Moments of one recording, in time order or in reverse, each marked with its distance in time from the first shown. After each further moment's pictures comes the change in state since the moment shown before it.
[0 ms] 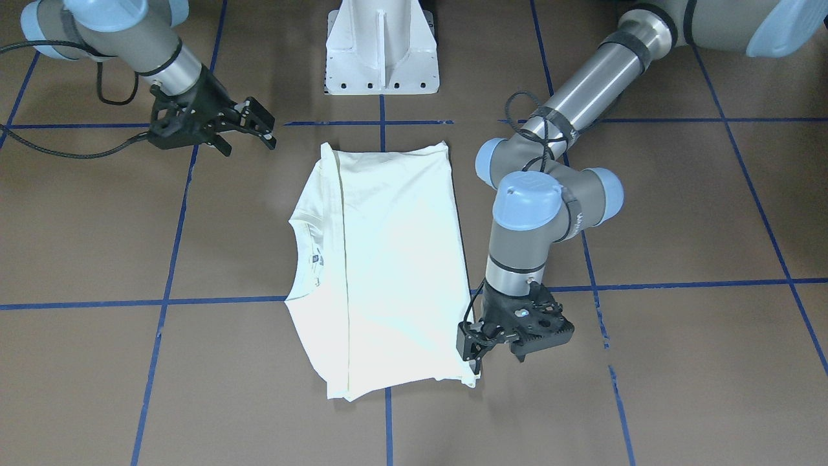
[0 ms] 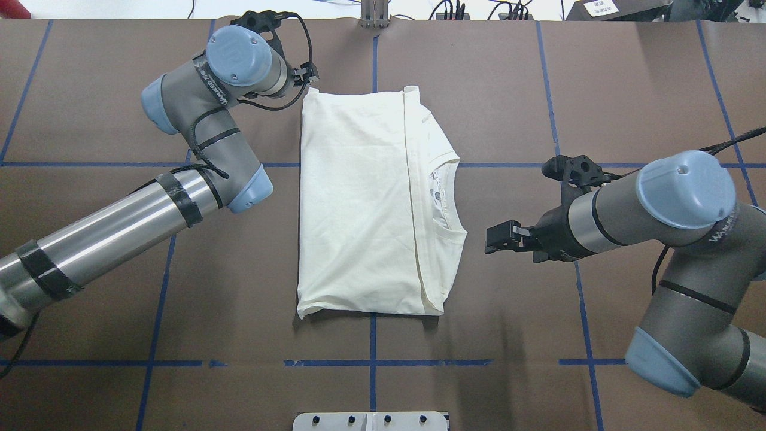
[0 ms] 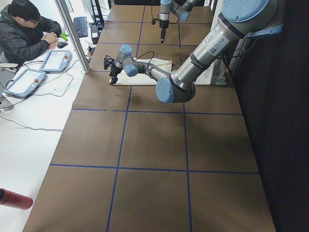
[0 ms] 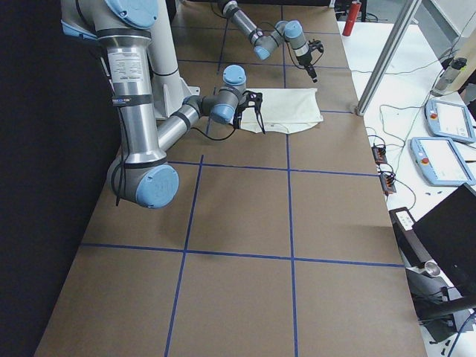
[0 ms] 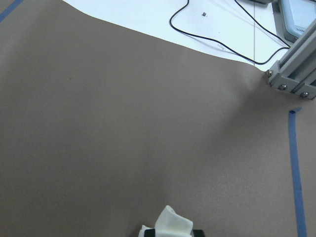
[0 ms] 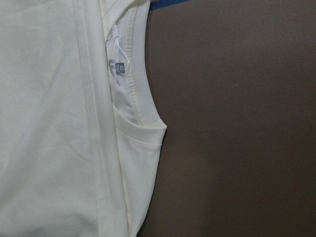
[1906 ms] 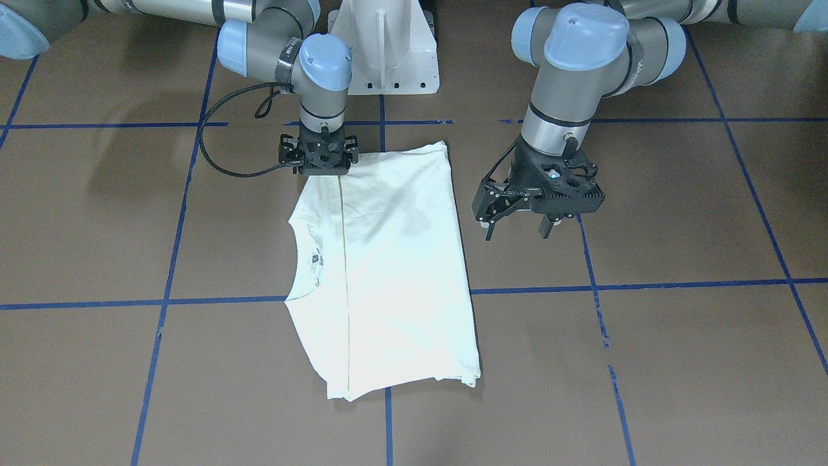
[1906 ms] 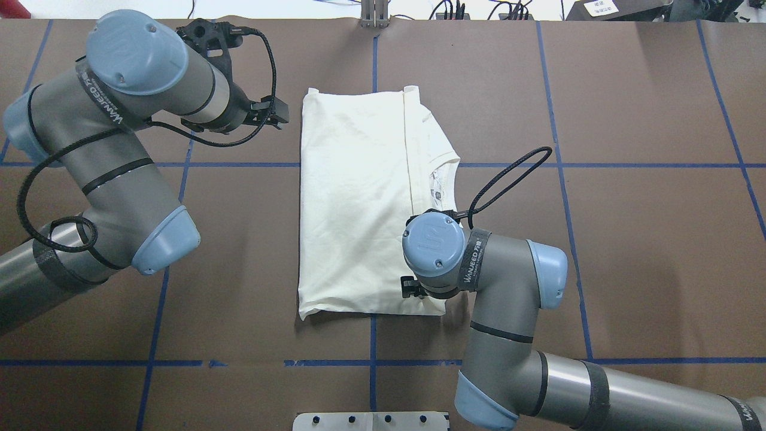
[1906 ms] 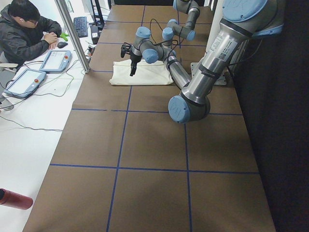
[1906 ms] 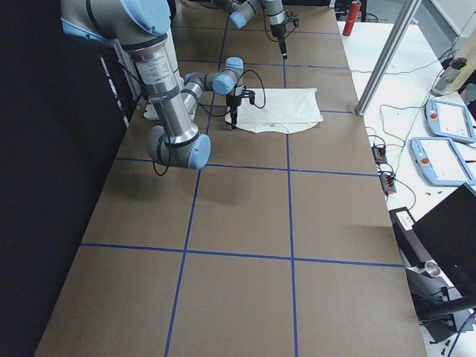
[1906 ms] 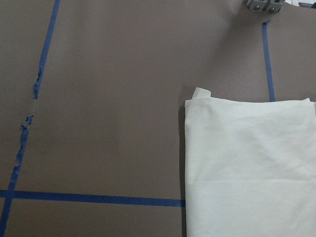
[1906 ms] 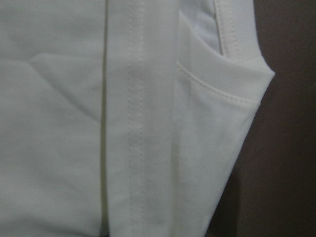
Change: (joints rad) left arm 0.018 0.239 -0.640 0.418 -0.163 0.133; right arm -0.226 0.395 -0.320 -0.520 -0.234 -0.182
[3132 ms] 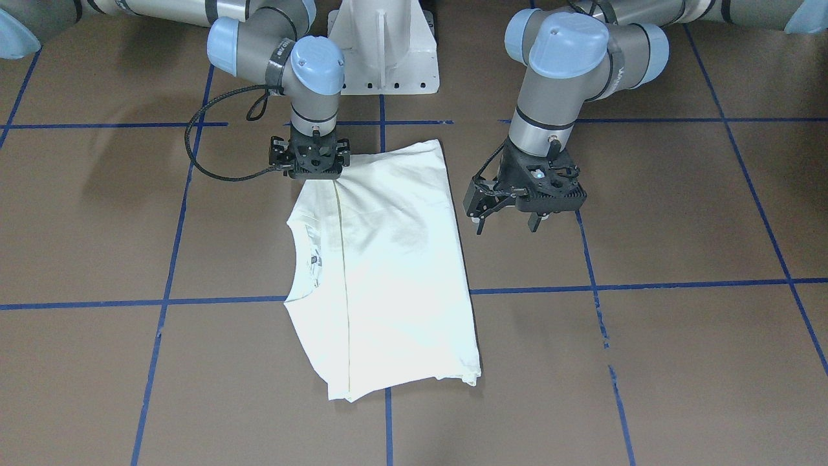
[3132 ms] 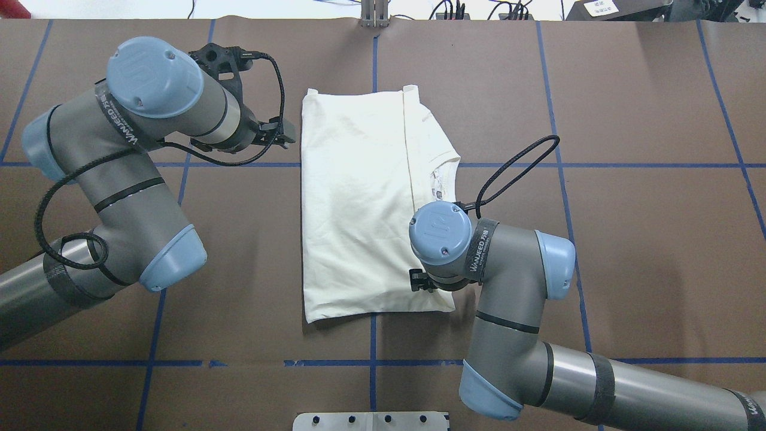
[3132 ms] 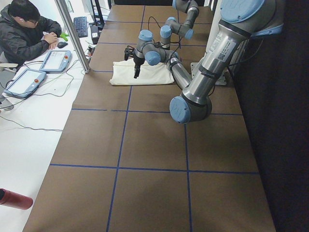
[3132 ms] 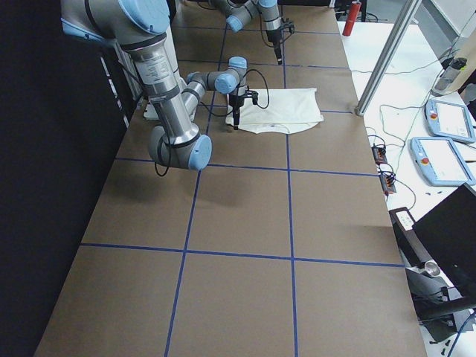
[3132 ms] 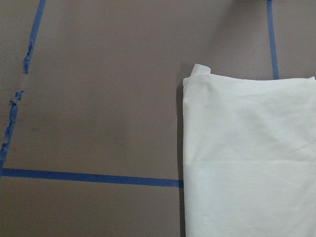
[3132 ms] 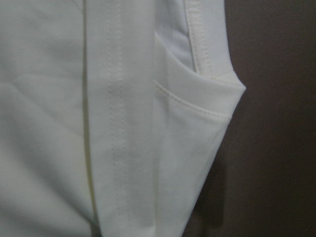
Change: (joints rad) left arm 0.039 0.014 0.005 -0.002 0.002 -0.024; right arm 0.033 -0.005 0.023 -0.035 0.023 -0.027
